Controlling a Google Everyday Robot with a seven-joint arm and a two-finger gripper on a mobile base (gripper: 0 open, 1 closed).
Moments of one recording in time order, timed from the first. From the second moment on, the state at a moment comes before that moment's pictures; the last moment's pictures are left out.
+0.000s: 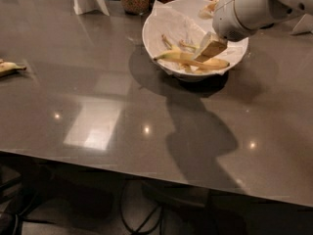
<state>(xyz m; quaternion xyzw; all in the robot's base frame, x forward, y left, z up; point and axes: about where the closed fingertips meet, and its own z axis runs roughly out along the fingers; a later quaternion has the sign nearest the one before) 0.640 -0.116 0.958 -0.64 0.65 -0.09 0.40</state>
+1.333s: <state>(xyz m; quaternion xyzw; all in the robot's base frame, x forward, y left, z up) 0.641 -0.116 0.907 -0.63 0.68 -0.05 0.36</state>
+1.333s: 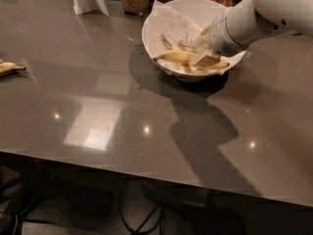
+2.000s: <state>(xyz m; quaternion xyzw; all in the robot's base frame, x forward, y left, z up) 0.650 -0.110 0.883 -0.63 0.69 -0.03 0.35</state>
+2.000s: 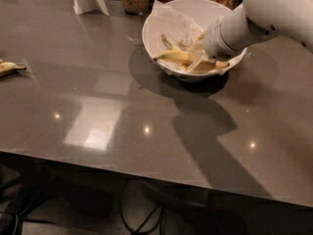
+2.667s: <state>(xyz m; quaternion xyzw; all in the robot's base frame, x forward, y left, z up) 0.668 -0.114 0.864 -0.63 0.70 -0.03 0.34</state>
